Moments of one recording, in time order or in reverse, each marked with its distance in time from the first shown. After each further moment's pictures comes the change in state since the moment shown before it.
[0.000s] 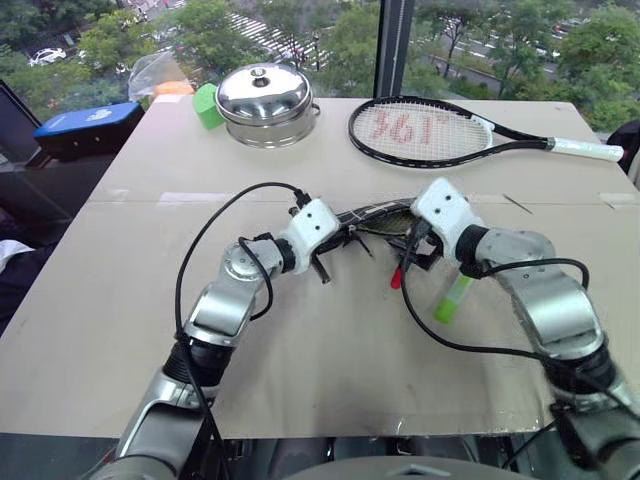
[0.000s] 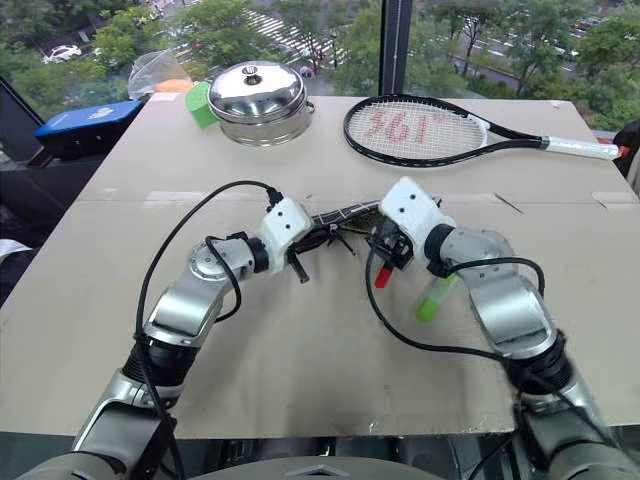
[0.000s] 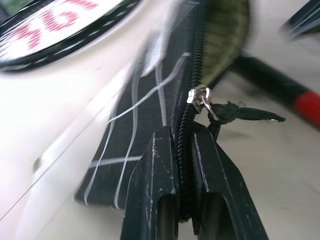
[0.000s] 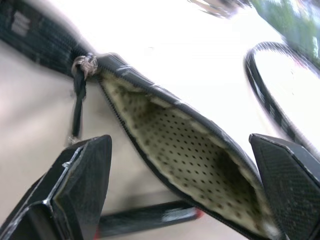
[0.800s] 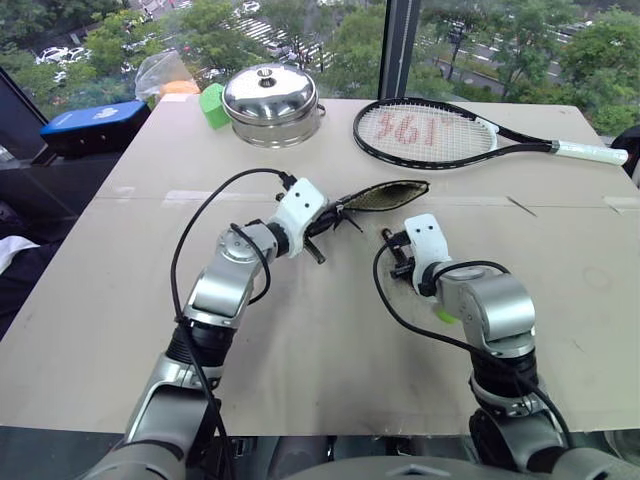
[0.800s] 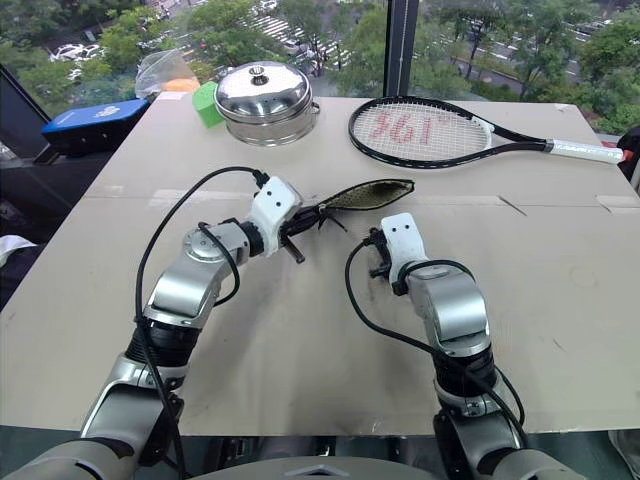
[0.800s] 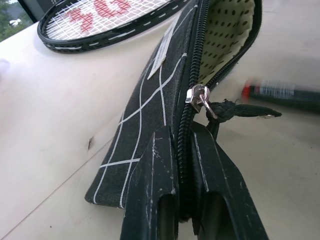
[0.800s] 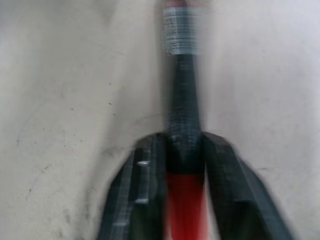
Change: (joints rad) left arm -0.055 -0.012 0.046 0.059 -0.018 0.048 0.041; right arm 0.003 0.295 -0.022 0.179 -0.002 0.379 -0.384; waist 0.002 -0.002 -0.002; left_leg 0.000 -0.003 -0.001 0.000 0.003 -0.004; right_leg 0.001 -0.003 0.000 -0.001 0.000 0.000
